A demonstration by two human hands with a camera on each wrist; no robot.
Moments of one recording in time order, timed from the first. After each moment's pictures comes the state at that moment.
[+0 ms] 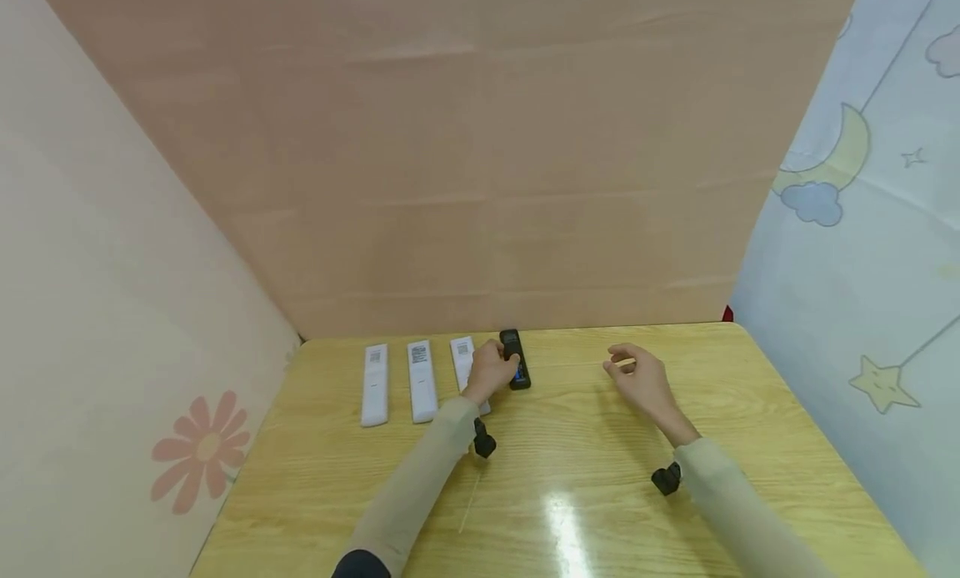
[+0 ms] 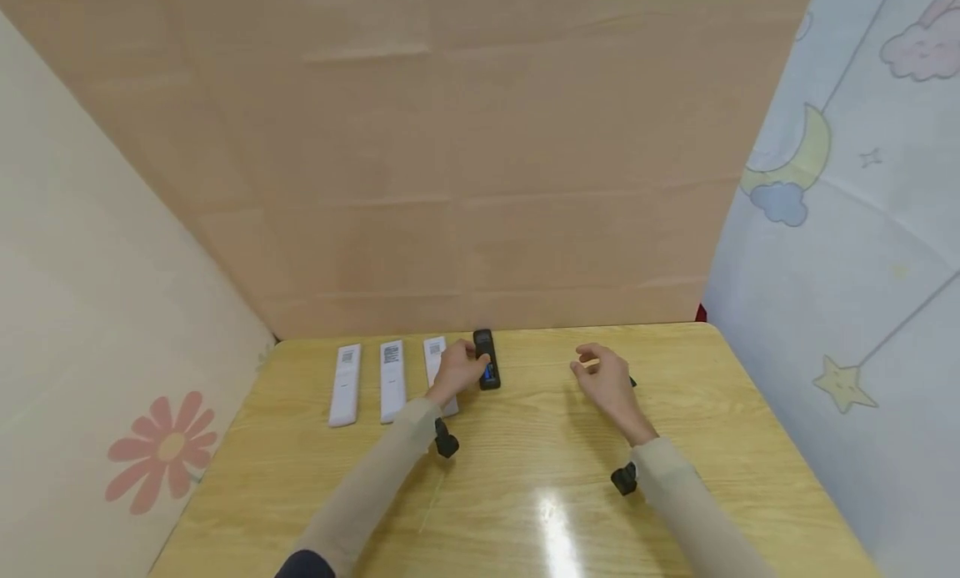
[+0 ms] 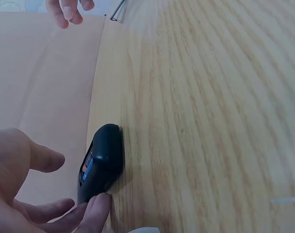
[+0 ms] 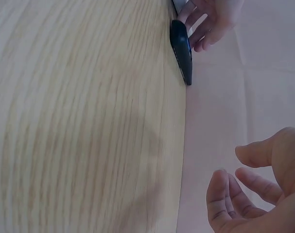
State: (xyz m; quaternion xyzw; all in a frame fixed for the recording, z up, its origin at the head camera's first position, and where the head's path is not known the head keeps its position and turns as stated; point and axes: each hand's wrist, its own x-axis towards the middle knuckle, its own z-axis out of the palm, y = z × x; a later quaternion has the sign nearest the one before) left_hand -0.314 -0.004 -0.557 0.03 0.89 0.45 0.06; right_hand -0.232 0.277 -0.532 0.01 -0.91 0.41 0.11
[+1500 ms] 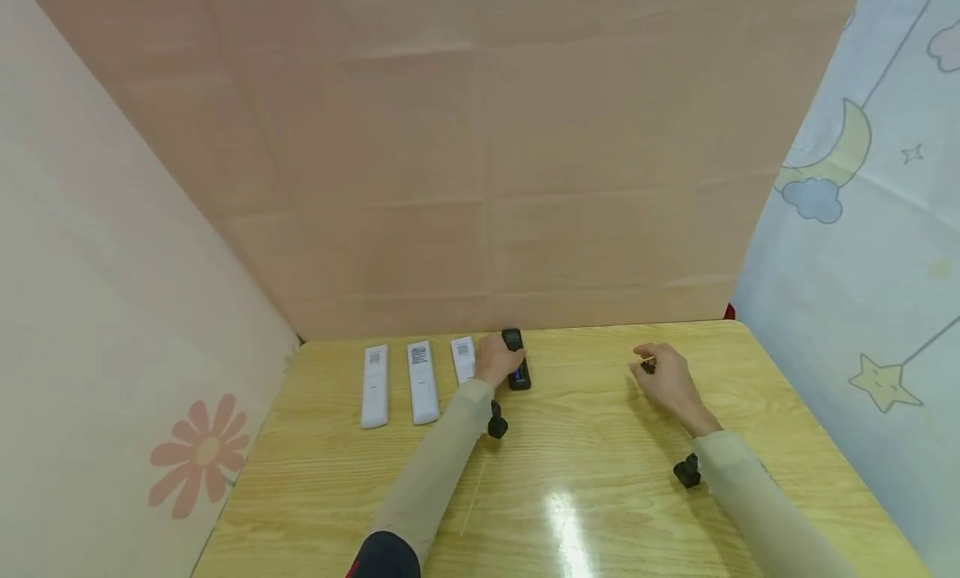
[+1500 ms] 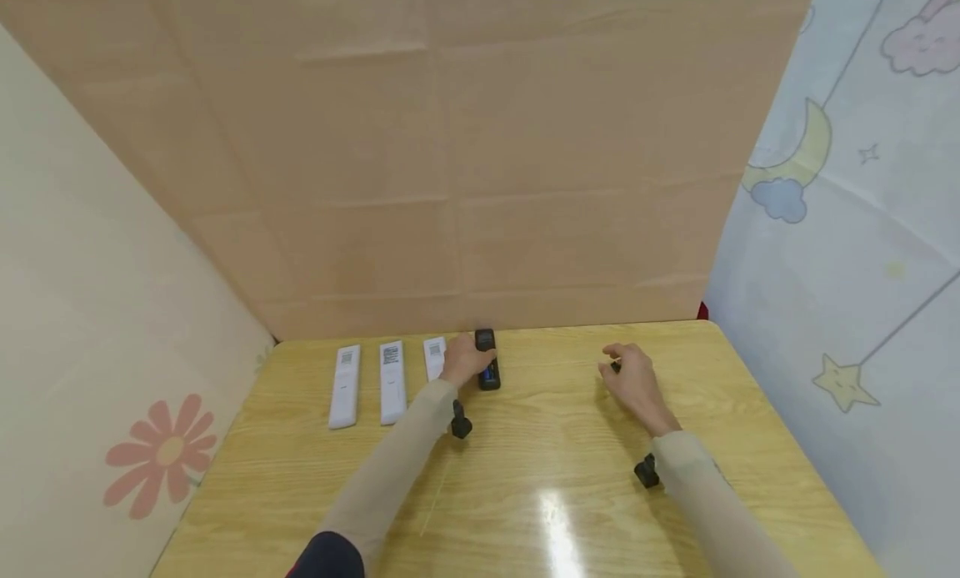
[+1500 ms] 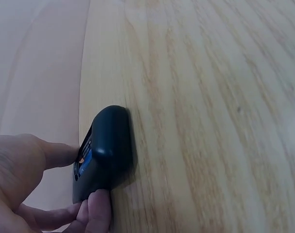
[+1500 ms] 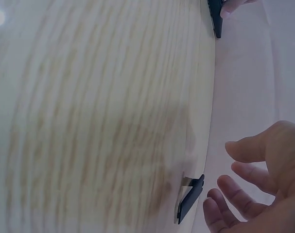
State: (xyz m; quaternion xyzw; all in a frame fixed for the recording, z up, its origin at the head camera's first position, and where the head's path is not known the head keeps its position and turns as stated) left_hand -0.338 0.014 -0.553 -0.02 0.92 0.38 0.06; right_hand -0.237 0.323 -0.546 0.03 -0.94 0.32 0.11
